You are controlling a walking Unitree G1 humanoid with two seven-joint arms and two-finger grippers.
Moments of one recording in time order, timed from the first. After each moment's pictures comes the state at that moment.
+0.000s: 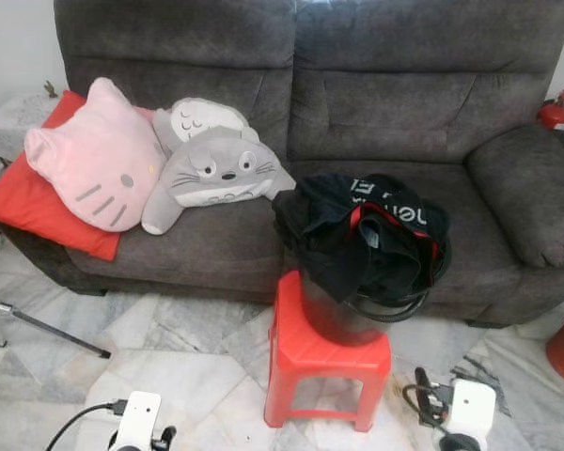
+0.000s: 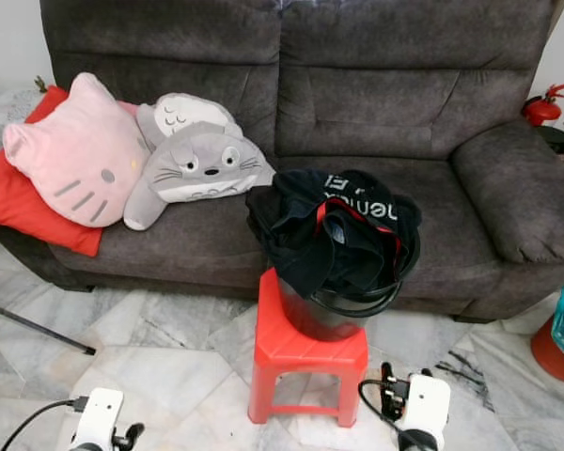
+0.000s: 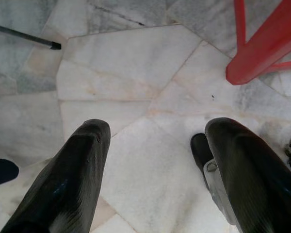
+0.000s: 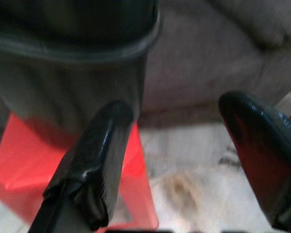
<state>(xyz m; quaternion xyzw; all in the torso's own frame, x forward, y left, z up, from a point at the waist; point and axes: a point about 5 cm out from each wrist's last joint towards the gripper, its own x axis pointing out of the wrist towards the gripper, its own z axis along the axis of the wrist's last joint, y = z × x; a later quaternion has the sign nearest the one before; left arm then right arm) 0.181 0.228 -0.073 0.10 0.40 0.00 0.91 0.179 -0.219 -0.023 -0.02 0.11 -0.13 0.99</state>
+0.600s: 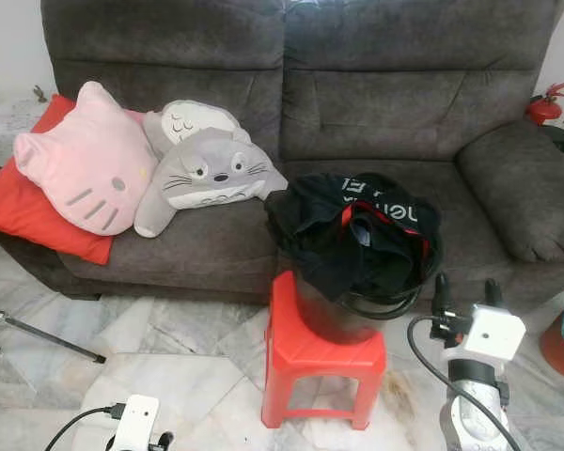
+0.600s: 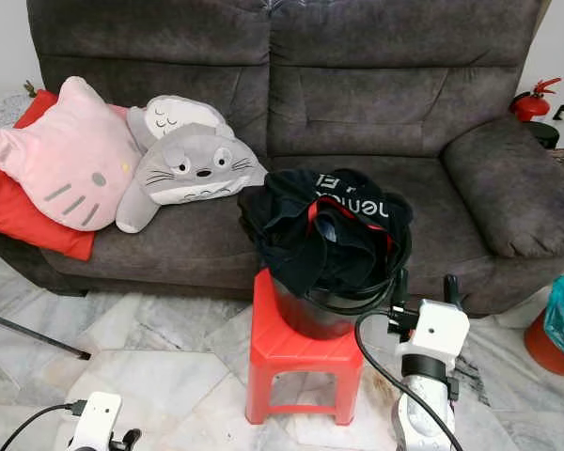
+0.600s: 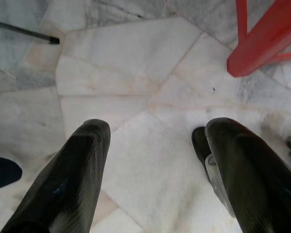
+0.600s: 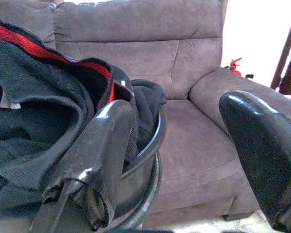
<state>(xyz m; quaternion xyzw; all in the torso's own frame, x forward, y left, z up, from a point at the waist) 0.176 0.231 -0.076 0.11 0.42 0.01 0.90 0.244 -0.210 0.070 -0.04 -0.06 -0.15 0.99</state>
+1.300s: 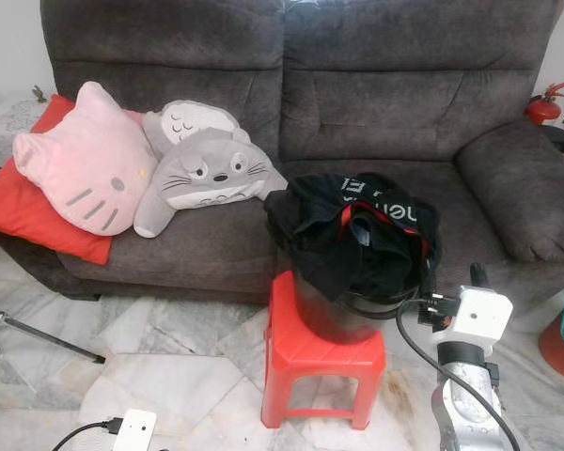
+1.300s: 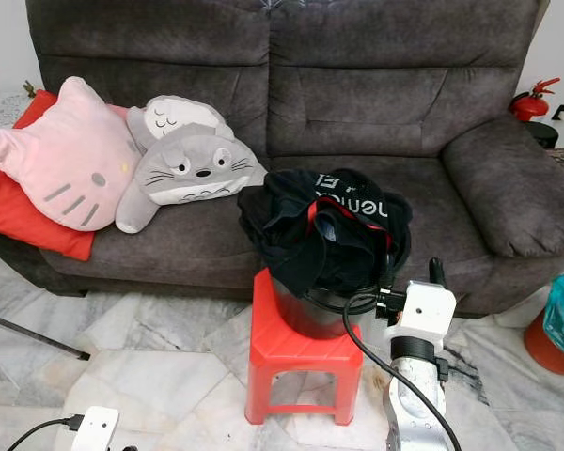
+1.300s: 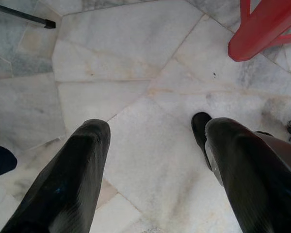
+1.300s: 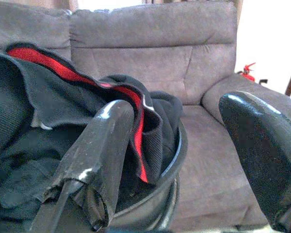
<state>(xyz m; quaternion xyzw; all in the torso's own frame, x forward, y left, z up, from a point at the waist) 0.162 0.233 -0.081 0.11 0.44 0.01 0.89 0.252 -0.196 0.086 -0.04 -0.07 -0.12 0.99</state>
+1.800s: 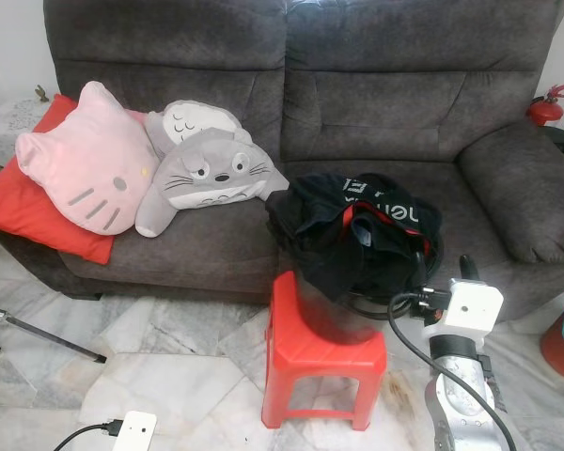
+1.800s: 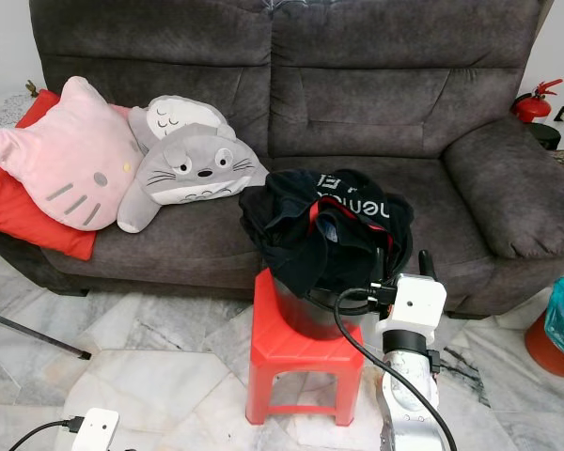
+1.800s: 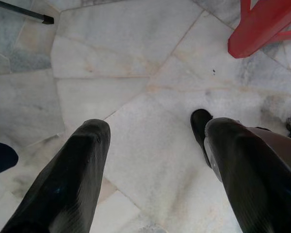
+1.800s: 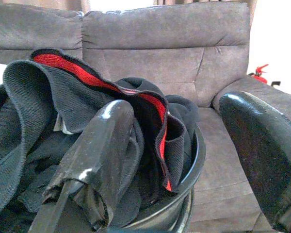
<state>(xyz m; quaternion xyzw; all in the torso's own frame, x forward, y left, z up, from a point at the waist) 0.160 0.233 -0.083 0.11 0.45 0.00 0.89 0.257 -0.188 0.088 -0.04 -0.06 -0.10 0.99</state>
